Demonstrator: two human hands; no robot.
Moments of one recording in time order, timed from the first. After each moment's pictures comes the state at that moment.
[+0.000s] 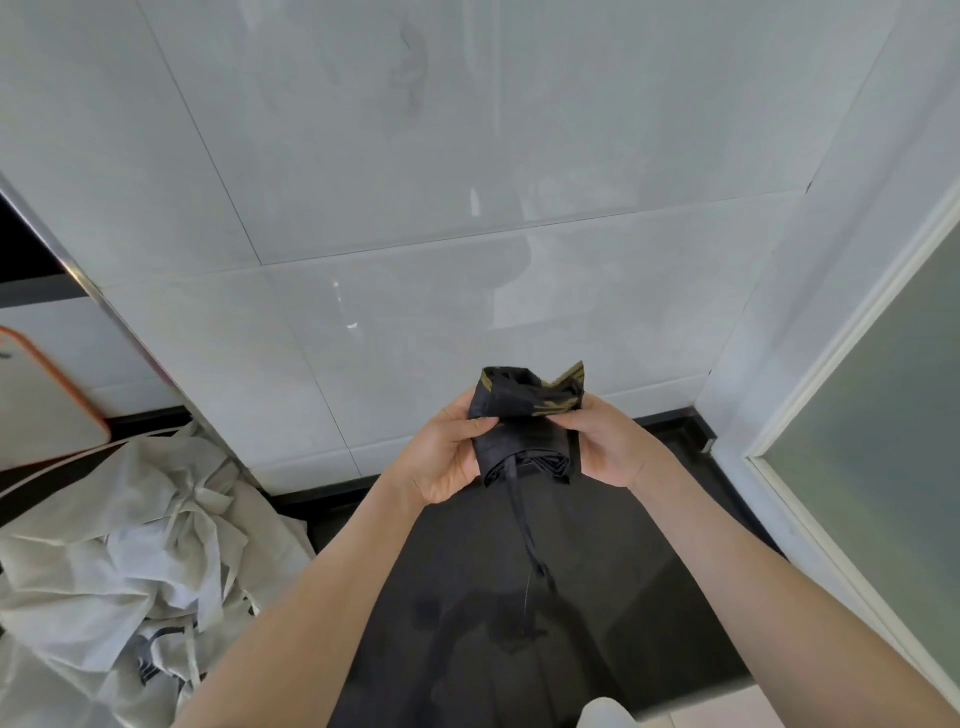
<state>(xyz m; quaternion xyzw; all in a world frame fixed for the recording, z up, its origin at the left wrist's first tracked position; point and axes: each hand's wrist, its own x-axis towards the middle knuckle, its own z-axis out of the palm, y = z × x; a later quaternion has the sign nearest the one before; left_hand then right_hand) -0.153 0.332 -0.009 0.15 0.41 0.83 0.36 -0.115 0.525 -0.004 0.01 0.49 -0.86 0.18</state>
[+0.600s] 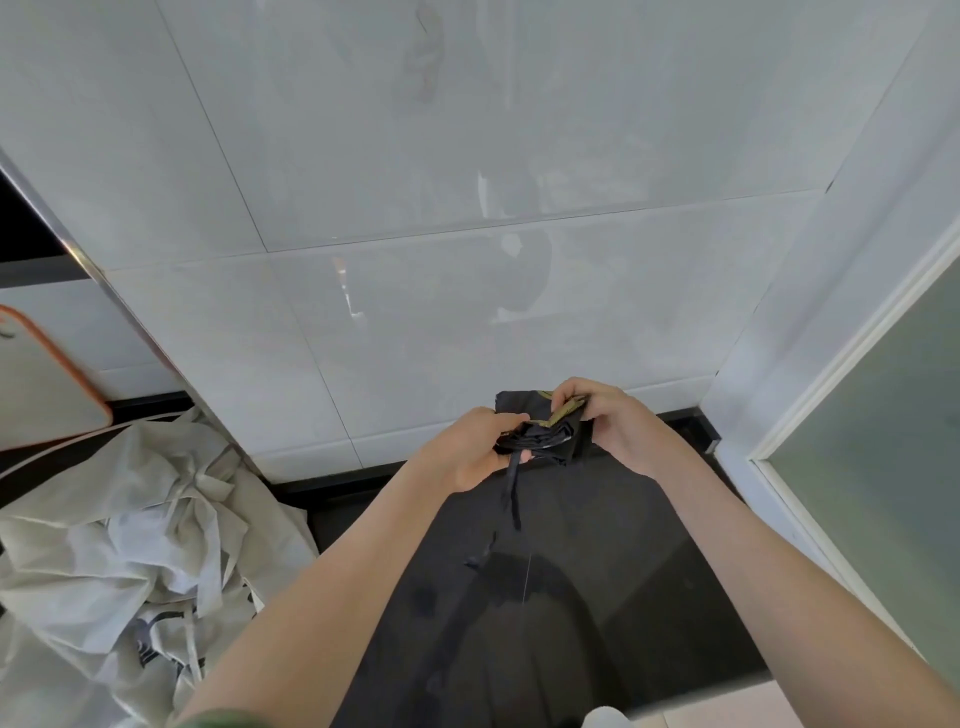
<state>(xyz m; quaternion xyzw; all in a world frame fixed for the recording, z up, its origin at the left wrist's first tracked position) -0.156 0.362 -0.001 -0.04 0.59 0.71 0.38 -0.126 0.550 -0.008 -0.01 0.66 -0.74 0.13</state>
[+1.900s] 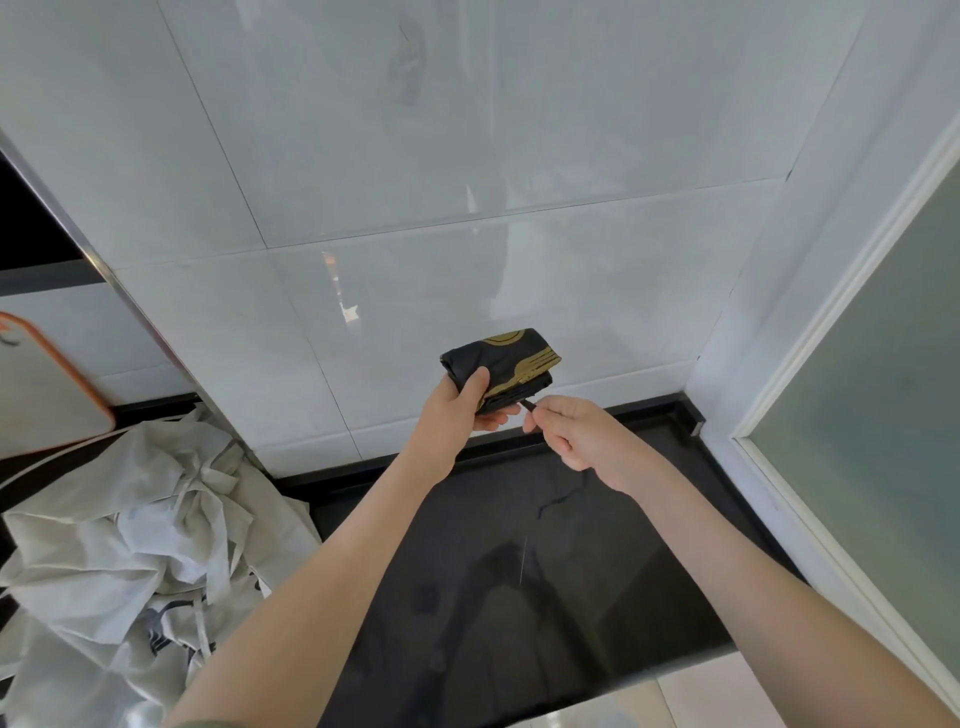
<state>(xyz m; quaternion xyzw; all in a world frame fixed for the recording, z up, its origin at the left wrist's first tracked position) -0.133 0.346 0.005 0.07 0.69 0.70 0.15 -0.081 0.512 0.000 0.07 0.76 -0.63 0.13</state>
